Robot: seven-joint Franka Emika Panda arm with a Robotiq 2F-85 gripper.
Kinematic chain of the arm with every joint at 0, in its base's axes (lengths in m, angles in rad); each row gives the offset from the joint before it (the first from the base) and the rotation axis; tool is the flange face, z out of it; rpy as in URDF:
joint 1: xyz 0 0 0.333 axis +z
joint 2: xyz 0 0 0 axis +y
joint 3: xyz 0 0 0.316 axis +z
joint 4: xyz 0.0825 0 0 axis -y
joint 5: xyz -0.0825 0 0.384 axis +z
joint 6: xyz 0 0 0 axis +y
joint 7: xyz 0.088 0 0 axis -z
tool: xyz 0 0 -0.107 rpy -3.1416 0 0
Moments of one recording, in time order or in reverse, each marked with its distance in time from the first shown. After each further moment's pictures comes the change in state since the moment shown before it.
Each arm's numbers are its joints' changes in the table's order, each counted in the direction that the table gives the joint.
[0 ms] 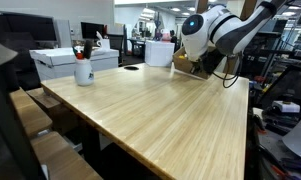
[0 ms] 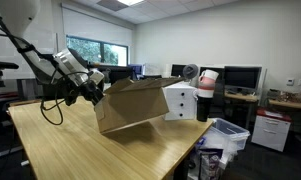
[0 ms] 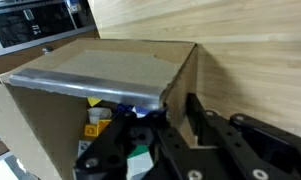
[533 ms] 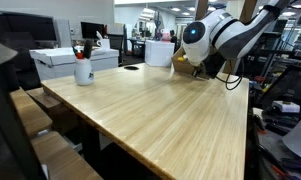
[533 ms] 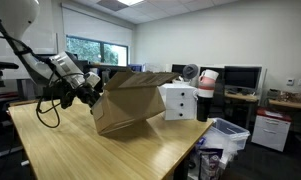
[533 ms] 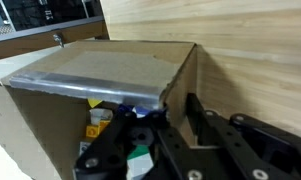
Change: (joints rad) arm 0.018 0.017 0.028 -0.024 -0.046 0.050 0.007
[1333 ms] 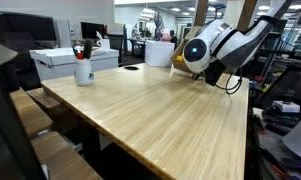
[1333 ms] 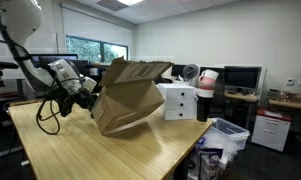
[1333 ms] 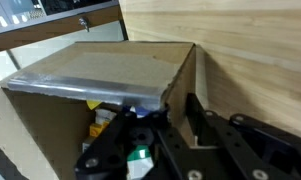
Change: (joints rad) arm 0.021 0.071 0.025 -0.012 -0.134 0.097 0.157
